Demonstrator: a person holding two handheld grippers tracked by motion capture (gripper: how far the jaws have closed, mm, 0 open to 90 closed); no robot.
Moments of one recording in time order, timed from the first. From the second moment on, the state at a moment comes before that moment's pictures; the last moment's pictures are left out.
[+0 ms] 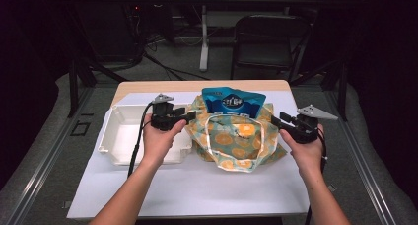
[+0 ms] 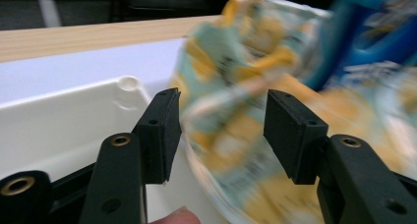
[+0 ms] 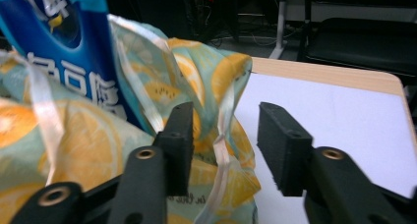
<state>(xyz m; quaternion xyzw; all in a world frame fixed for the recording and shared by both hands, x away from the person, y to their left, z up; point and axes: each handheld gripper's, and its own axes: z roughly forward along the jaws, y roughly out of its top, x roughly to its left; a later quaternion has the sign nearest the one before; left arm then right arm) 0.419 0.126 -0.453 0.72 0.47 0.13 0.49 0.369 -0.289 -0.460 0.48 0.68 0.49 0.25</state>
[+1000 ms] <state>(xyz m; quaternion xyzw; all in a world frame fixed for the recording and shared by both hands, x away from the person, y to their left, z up) 0.408 0.117 -0.465 0.77 0.44 0.11 0.46 0.366 -0.294 -0.508 0.52 0.71 0.44 0.21</state>
